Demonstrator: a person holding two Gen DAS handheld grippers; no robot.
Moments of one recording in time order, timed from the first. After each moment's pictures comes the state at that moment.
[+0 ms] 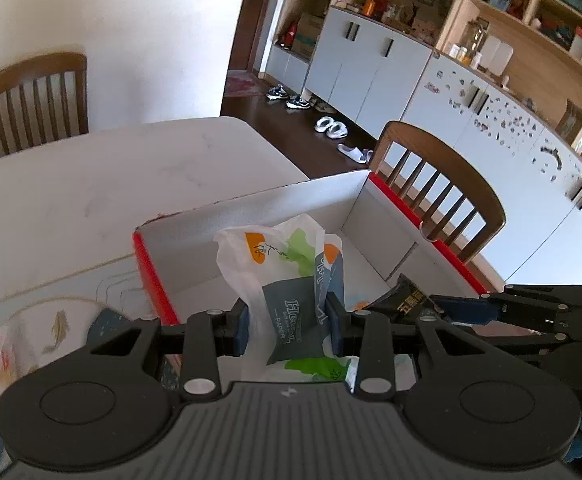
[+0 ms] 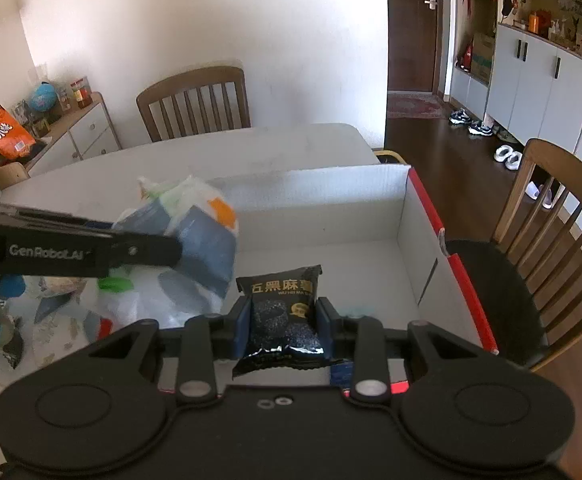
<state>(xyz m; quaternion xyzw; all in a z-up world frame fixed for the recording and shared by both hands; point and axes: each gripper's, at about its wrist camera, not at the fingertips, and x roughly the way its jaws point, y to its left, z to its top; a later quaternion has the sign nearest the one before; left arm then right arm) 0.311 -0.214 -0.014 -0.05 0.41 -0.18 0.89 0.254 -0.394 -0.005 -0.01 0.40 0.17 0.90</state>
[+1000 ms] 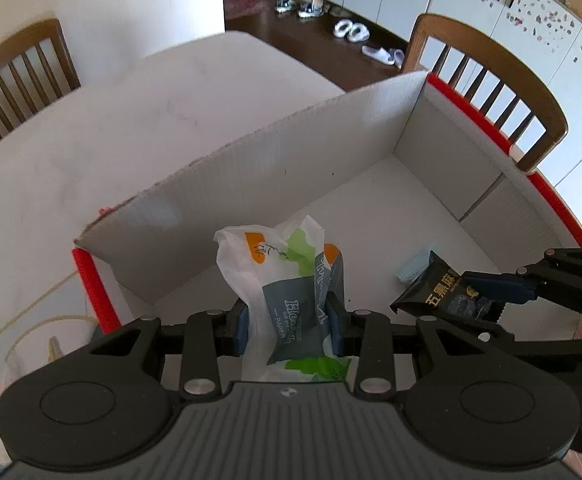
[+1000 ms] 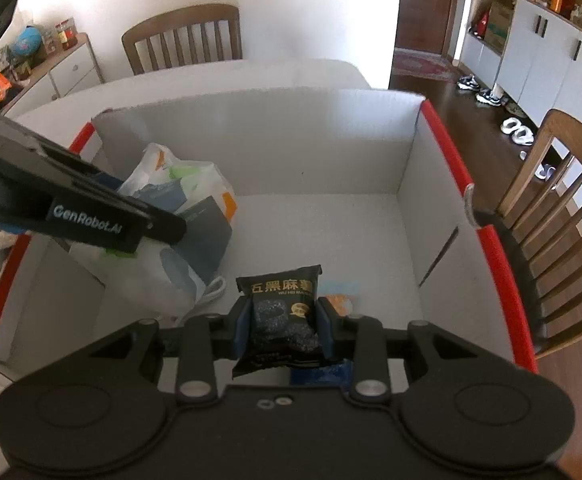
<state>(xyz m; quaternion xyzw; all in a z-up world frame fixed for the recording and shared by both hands) 0.387 -0.257 -0.074 0.06 0.53 -0.16 0.83 0.306 -0.390 -0.068 -0.06 0.47 0.17 0.86</state>
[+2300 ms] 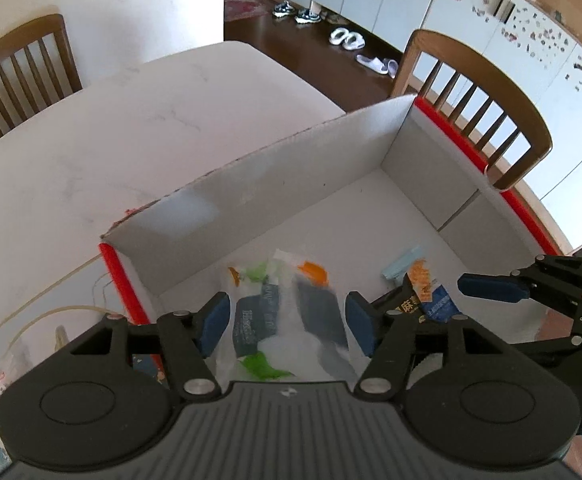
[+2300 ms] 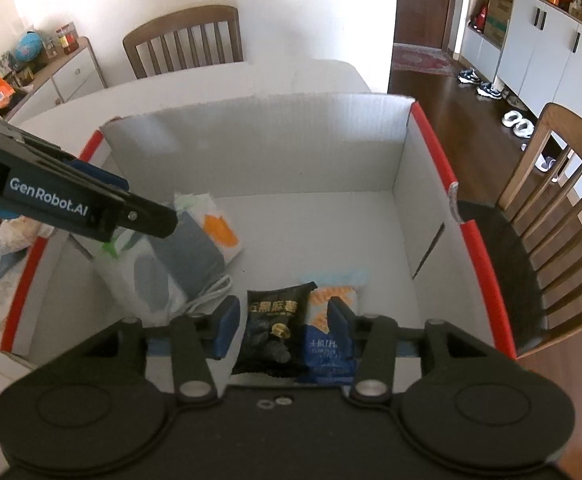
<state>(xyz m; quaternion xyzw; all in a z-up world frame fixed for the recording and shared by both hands) 0.375 -0.241 -0.044 0.03 0.52 -0.16 0.84 0.298 -0.405 -0.050 -0.04 0.47 0.17 0.86</state>
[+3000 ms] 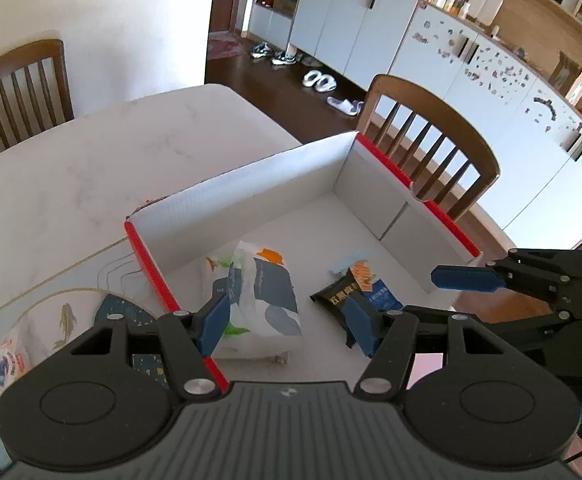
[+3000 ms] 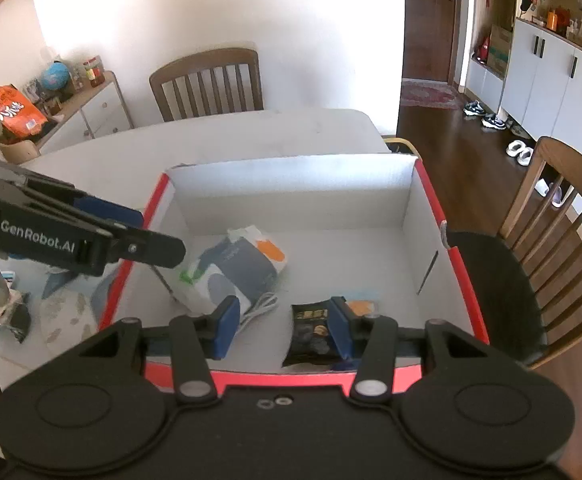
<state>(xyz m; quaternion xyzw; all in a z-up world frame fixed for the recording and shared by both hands) 0.308 -0.219 0.004 -0.01 0.46 -0.21 0.86 0.251 -0.397 0.009 -0.02 0.42 0.19 0.89</state>
